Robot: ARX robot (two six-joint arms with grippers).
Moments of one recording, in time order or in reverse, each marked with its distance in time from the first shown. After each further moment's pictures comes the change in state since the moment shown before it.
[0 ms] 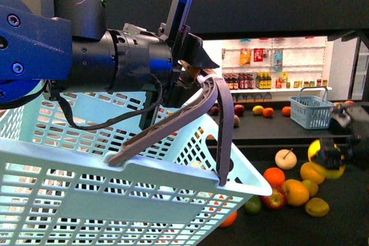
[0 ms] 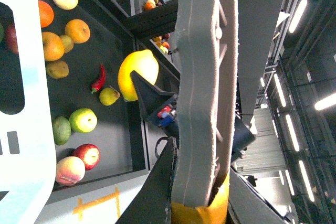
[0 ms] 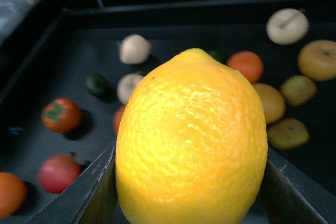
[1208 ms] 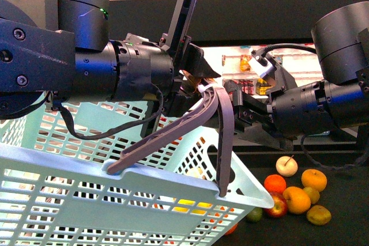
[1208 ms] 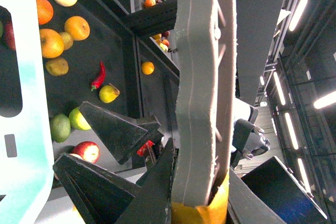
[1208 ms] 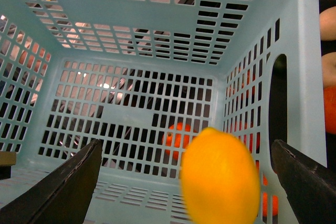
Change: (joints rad) left arm 0.000 0.000 0.000 0.000 0.006 -0.001; right arm 0.306 -0.261 -0.286 0.027 -0.103 0.138
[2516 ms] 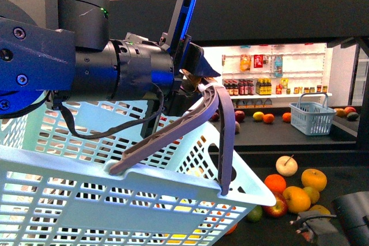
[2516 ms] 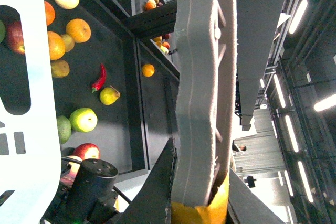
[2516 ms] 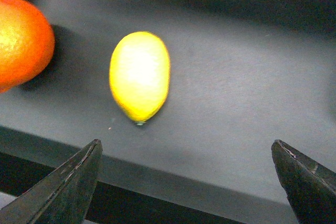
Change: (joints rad) left arm 0.000 0.000 0.001 0.000 -0.006 -0.003; right arm -0.145 0.601 -0.029 0.112 0.412 -0.340
